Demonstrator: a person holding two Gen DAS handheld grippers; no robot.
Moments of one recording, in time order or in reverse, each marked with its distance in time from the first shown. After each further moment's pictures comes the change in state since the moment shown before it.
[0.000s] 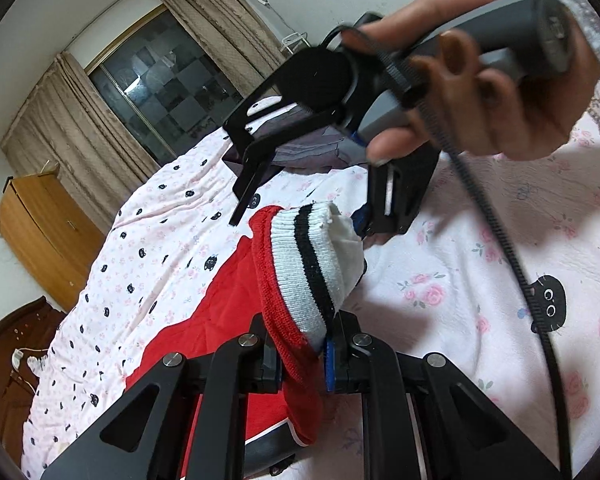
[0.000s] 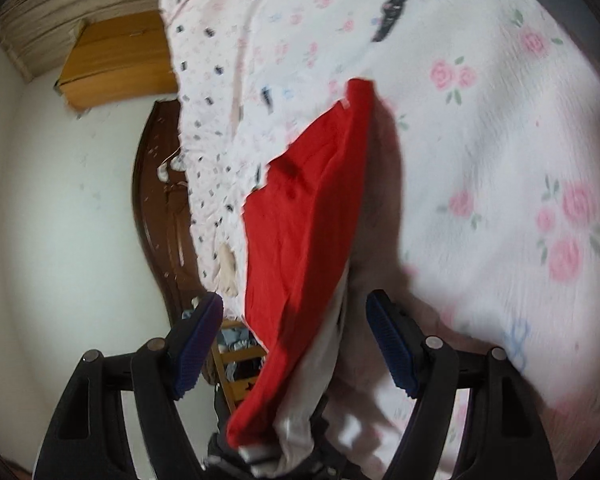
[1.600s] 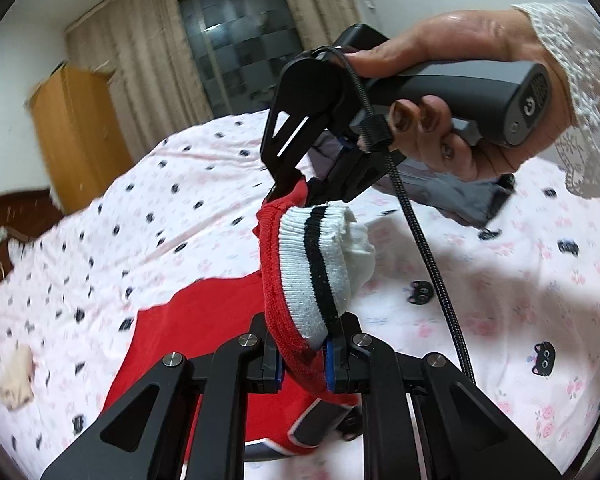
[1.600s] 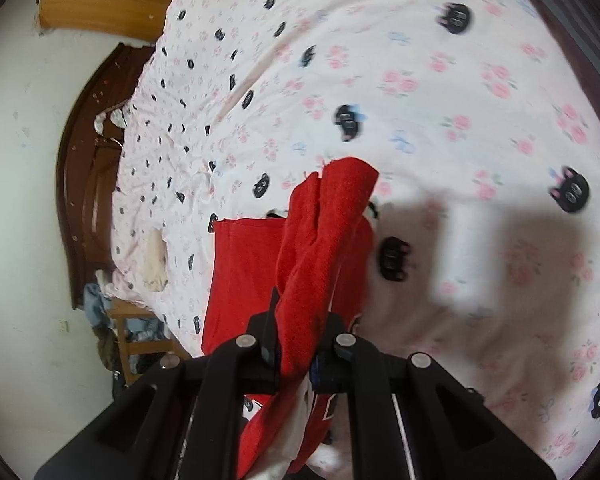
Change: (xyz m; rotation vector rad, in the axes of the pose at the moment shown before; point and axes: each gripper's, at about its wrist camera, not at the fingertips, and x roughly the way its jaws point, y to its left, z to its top) left arm -0.028 0.092 -0.024 -0.435 0.031 0.012; right arm 0.077 0.146 0.020 -0.266 0.030 -0.418
